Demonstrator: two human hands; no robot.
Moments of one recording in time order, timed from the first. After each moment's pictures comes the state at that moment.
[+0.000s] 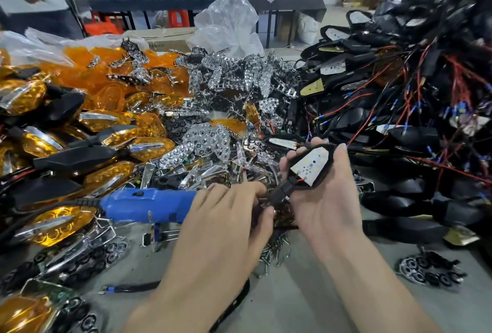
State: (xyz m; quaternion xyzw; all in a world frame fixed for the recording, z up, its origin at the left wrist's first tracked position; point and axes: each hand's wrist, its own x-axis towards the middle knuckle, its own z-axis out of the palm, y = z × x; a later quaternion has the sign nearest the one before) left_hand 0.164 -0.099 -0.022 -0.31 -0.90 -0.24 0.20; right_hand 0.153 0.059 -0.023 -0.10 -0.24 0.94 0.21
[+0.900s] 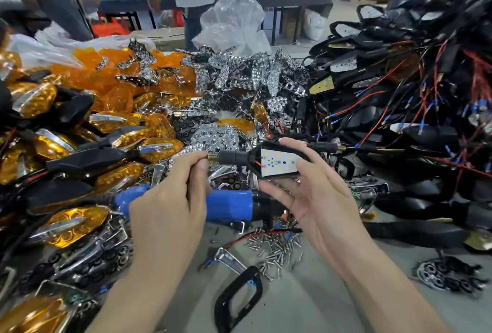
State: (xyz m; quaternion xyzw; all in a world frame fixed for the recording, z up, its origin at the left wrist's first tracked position) left_hand 0.122 -0.141 -0.021 -0.18 -0.88 -0.32 0.30; right_hand 0.166 0.049 -0.022 -0.01 -0.46 0.88 0.10
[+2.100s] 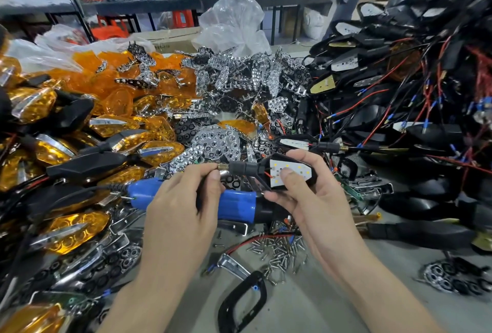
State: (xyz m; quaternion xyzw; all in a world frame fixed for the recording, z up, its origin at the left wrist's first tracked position) left_hand 0.121 -0.138 -0.030 -0.20 -0.87 -0.38 0.24; right_hand 0.160 0.042 -0.042 -0.04 -0.54 0.83 0.16
